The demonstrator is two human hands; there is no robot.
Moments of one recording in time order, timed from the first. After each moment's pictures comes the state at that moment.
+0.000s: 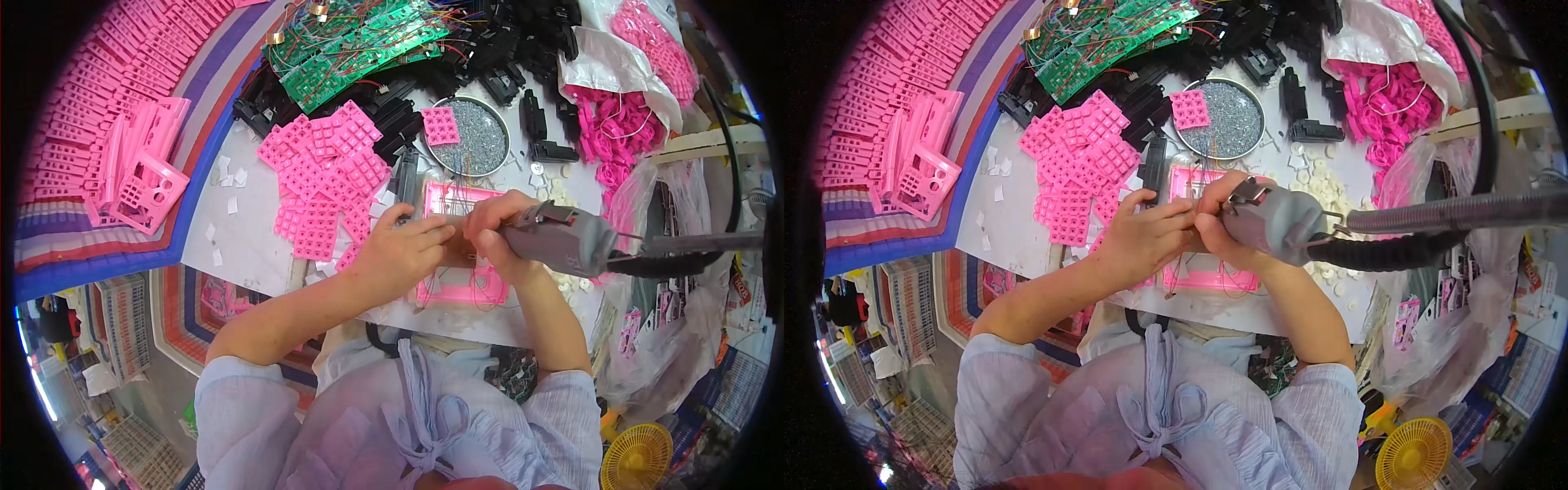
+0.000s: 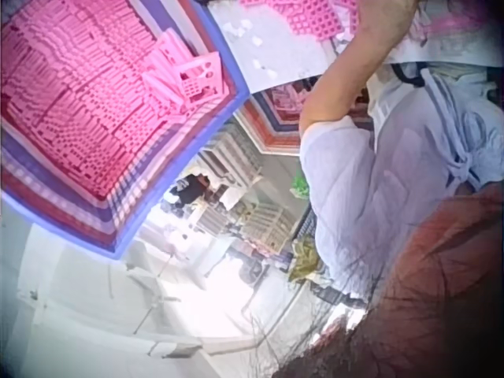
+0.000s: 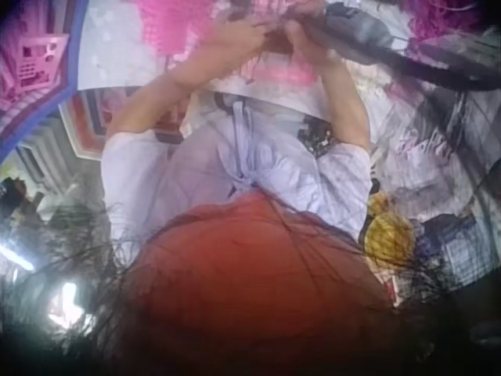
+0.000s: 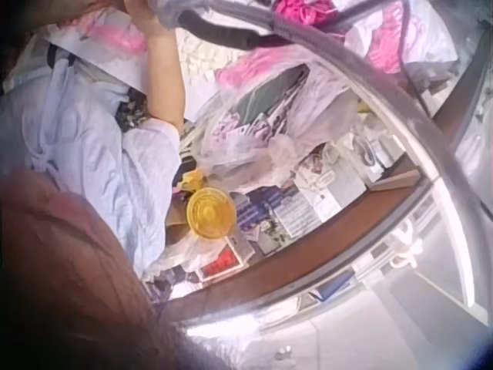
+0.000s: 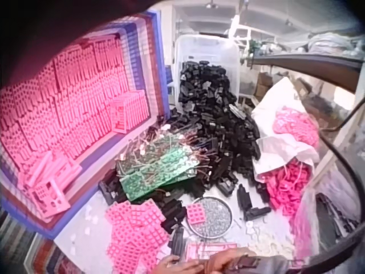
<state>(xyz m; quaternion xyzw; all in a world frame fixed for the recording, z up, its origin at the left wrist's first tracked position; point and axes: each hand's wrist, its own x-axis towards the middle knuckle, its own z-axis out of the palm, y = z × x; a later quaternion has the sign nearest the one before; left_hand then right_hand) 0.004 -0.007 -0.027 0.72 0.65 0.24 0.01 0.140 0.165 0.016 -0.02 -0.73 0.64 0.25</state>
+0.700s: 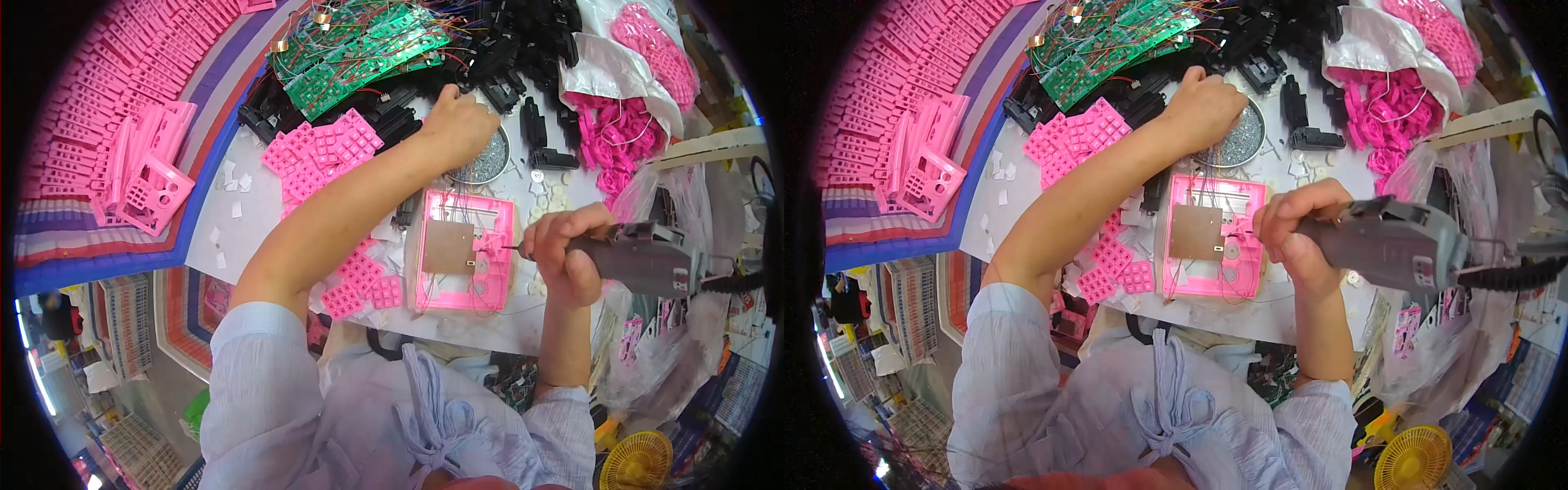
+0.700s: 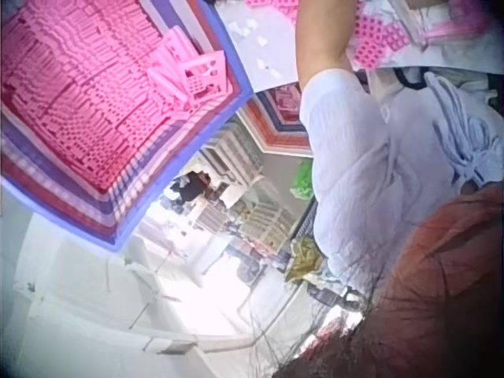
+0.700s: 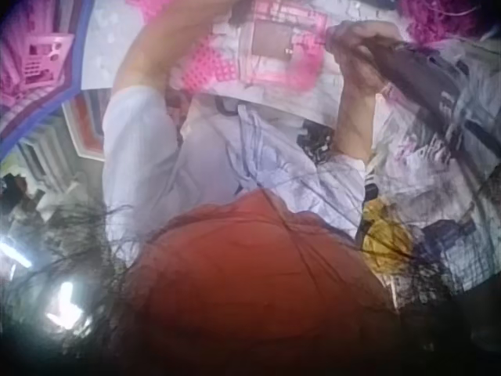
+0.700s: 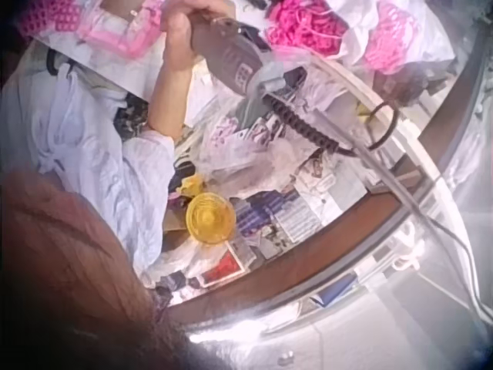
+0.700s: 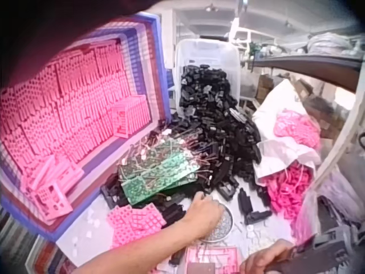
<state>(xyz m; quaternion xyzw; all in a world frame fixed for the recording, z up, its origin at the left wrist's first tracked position) -0.066 0.181 -0.021 0.70 0.70 0.14 -0.08 0.168 0.184 0.062 0.03 -0.58 0.75 0.33</state>
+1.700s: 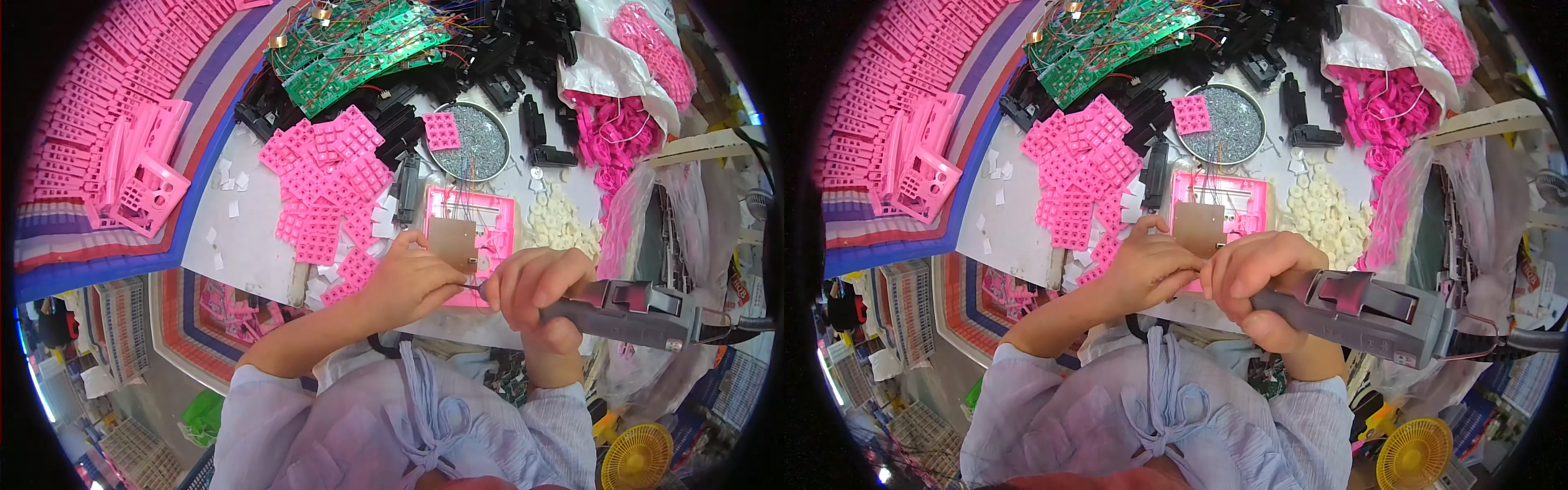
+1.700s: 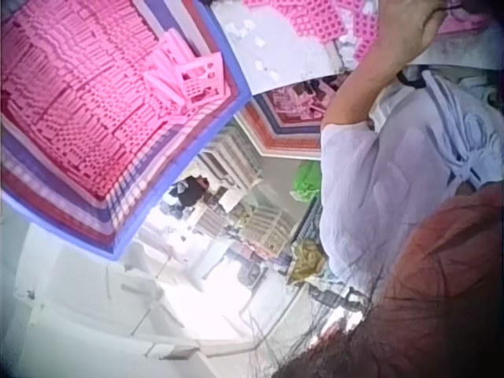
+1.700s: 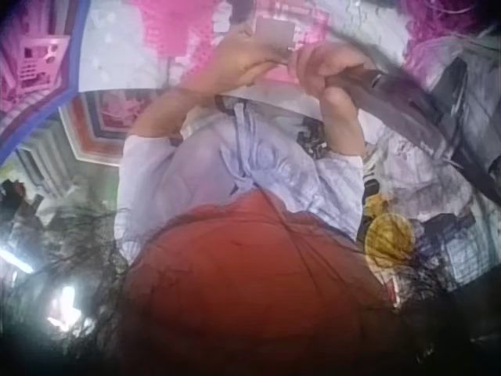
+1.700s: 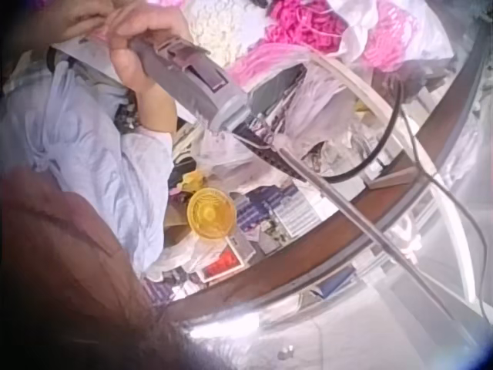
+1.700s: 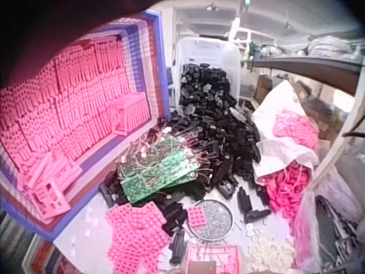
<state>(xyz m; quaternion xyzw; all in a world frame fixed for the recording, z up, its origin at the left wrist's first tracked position) 0.026 -0.013 0.003 0.63 0.61 0.45 0.17 0.165 0.132 0.087 0.07 -0.50 0.82 0.26</state>
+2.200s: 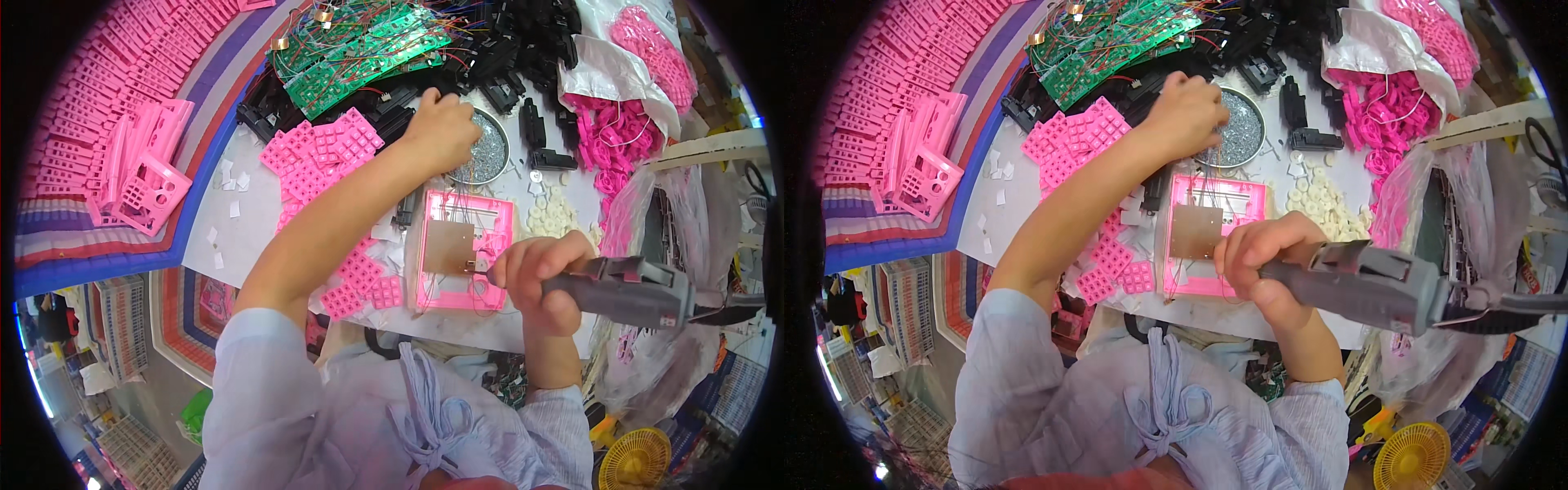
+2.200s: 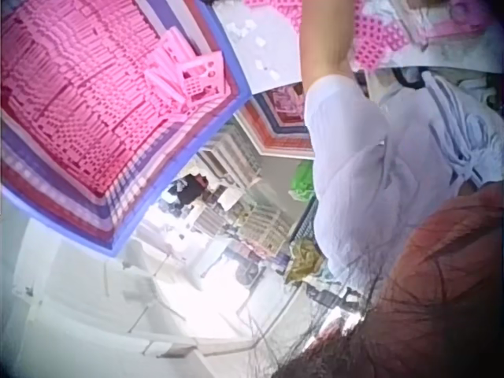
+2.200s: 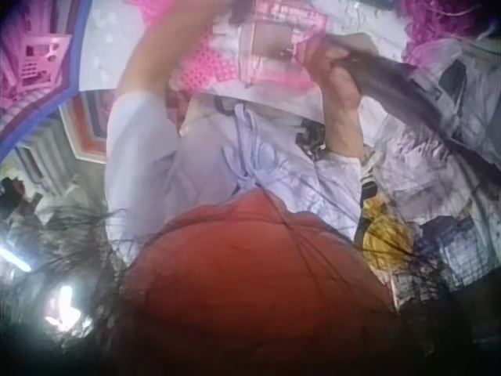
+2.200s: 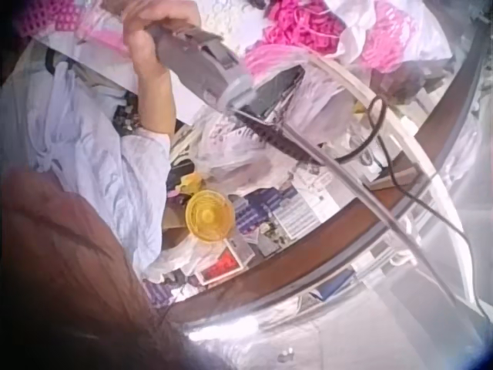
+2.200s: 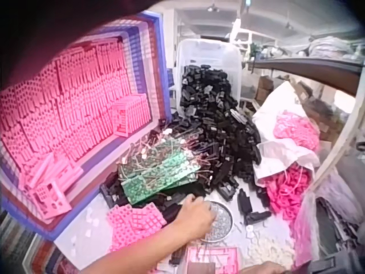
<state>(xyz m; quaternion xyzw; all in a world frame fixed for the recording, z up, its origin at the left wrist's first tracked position) -0.075 0.152 -0.013 0.70 0.68 0.22 -0.08 0.160 0.138 0.075 0.02 -0.52 0.79 0.32</state>
